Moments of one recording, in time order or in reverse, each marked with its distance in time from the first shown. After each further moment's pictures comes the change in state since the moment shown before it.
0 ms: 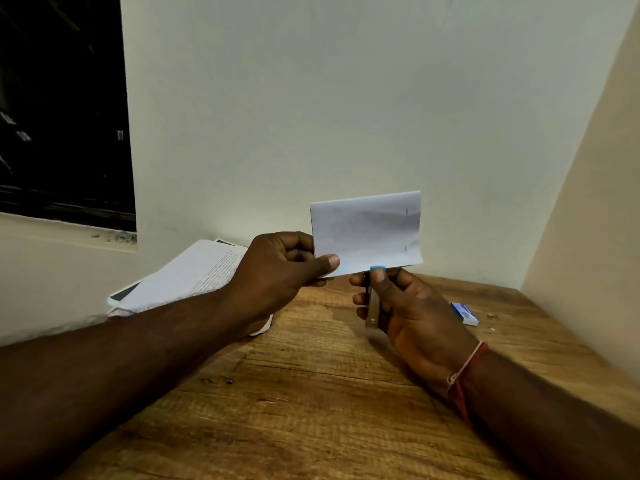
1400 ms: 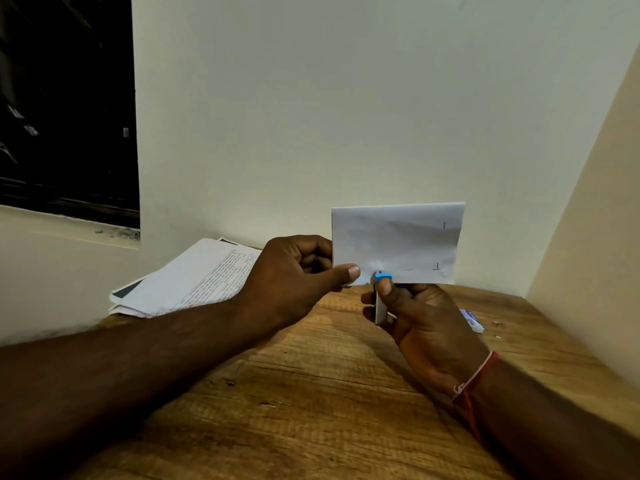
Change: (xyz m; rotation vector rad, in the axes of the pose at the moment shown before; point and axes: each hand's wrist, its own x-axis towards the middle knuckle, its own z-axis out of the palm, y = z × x) left_hand -0.015 0.014 0.011 0.312 0.007 0.135; right_hand -0.006 -0.005 0.001 -0.004 0.015 -0.084
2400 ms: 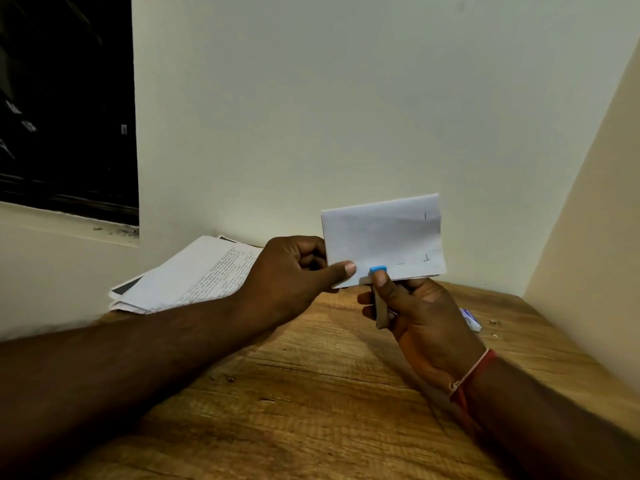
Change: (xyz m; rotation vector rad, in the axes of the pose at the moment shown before) left_hand 0.005 -0.009 0.003 -0.085 -0.006 -0.060; right_hand 0.003 0.000 0.001 -0.068 0.020 -0.026
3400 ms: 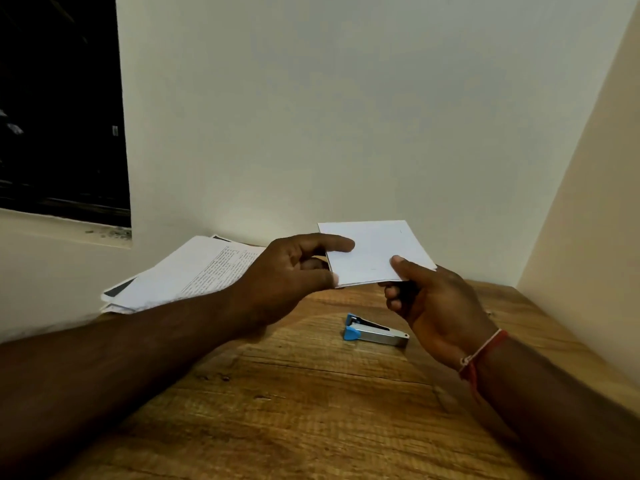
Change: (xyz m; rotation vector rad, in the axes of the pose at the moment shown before) left_hand 0.000 0.001 -0.004 -0.129 -0.257 -0.005; right_hand 0.014 -0.014 -0.022 0.134 0.110 0.138
